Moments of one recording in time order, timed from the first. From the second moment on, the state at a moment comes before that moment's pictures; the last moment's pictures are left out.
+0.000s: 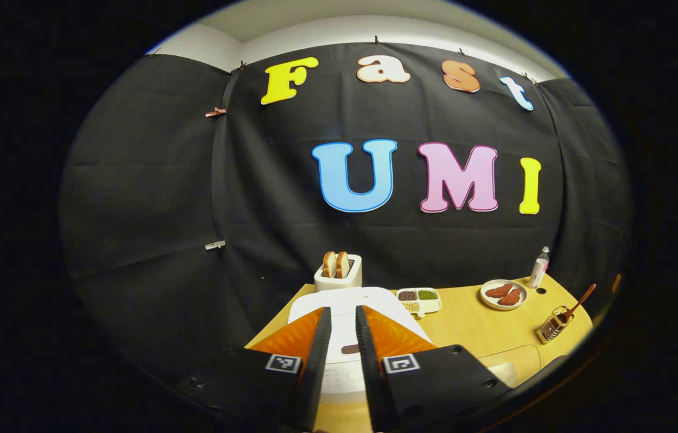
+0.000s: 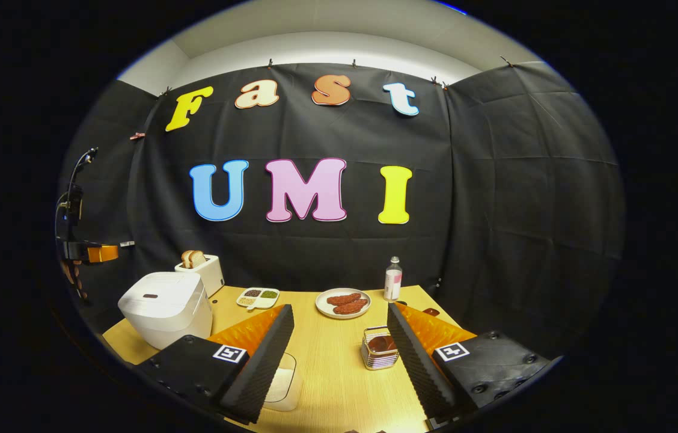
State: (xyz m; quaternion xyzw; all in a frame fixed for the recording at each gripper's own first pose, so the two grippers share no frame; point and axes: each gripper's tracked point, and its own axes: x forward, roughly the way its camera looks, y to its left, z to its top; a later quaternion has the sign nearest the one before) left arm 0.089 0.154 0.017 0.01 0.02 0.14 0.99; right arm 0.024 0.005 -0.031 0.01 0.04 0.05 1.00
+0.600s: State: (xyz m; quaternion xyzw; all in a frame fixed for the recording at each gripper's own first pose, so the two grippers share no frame) left arm 0.167 0.143 -0.059 -0.08 0.15 0.05 0.98; right arm 0.009 -0.031 -0.046 0.01 0.06 0.00 1.00
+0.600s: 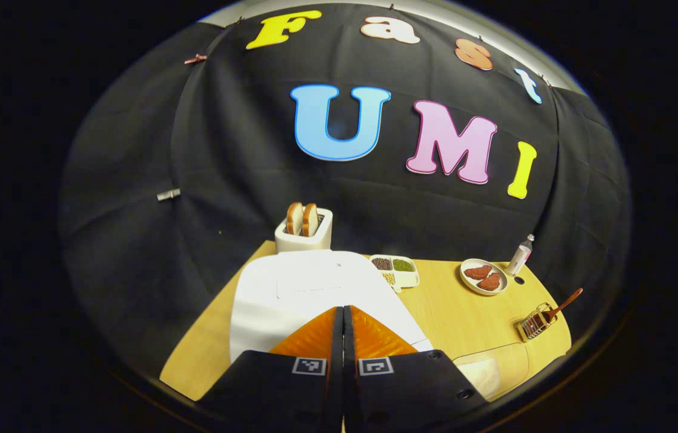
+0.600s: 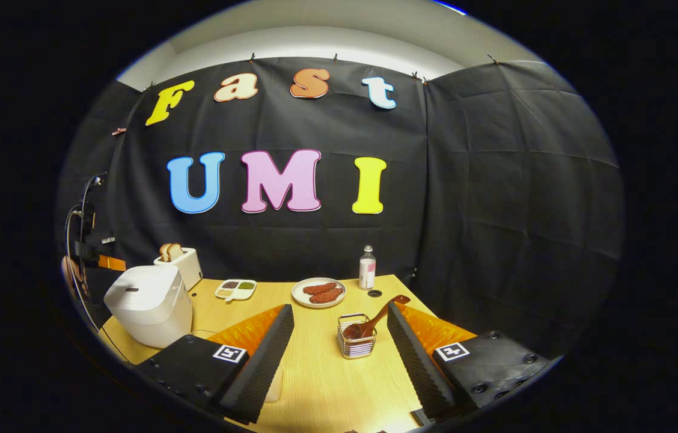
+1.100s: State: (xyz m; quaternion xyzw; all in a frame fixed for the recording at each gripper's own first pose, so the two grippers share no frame) left arm 0.178 0.144 -0.103 -0.12 0.20 0.06 0.97; right arm 0.006 -0.049 -0.054 0.02 0.07 -0.03 1.00
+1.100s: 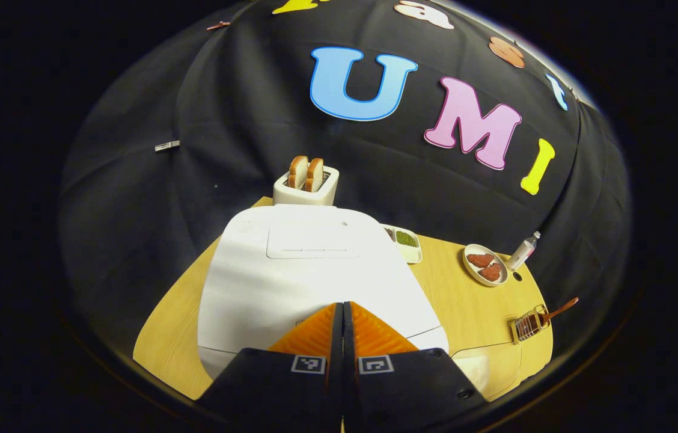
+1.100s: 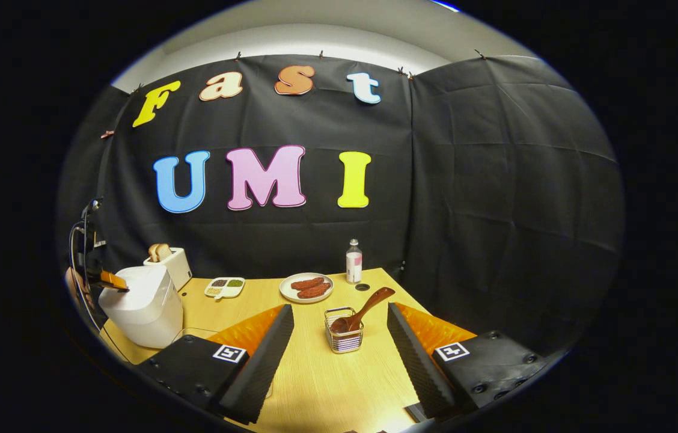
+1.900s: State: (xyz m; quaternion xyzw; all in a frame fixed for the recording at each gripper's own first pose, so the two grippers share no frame) left arm 0.145 0.132 0.027 -0.06 0.04 0.11 0.99; right arm 0.037 -0.058 -0.057 0.05 0.07 0.00 1.00
